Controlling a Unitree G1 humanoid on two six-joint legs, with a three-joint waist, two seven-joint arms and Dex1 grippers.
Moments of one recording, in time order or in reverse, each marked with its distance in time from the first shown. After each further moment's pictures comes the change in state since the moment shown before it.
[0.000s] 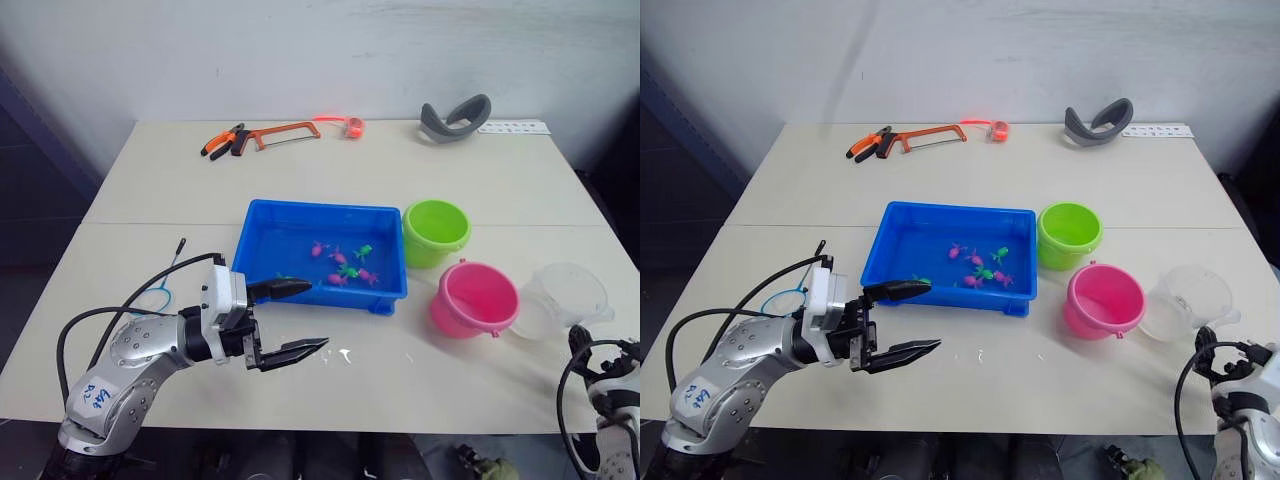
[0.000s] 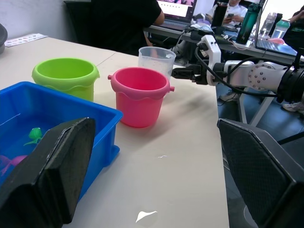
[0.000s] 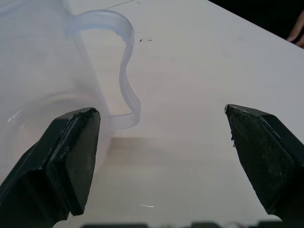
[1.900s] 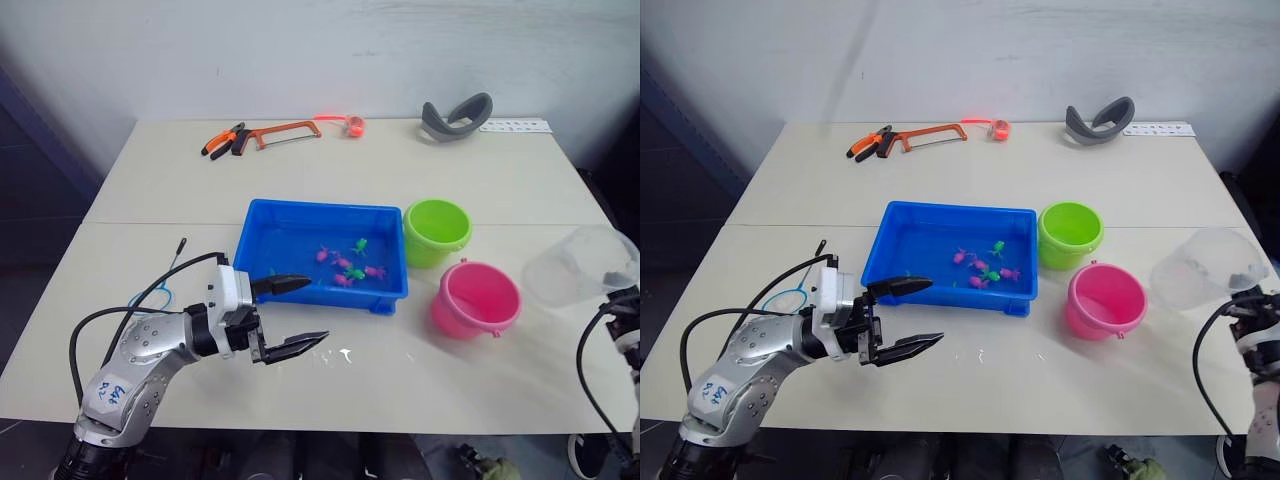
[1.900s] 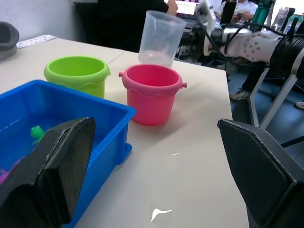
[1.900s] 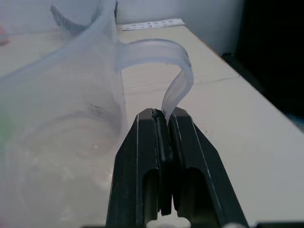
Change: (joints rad) left arm -0.025 -0.045 -0.029 0.089 0.078 -0.073 -0.024; right arm -0.165 -0.263 -0.010 0.071 0.030 -0.016 0.266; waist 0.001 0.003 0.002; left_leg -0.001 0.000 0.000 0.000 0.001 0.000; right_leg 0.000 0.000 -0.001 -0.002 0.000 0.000
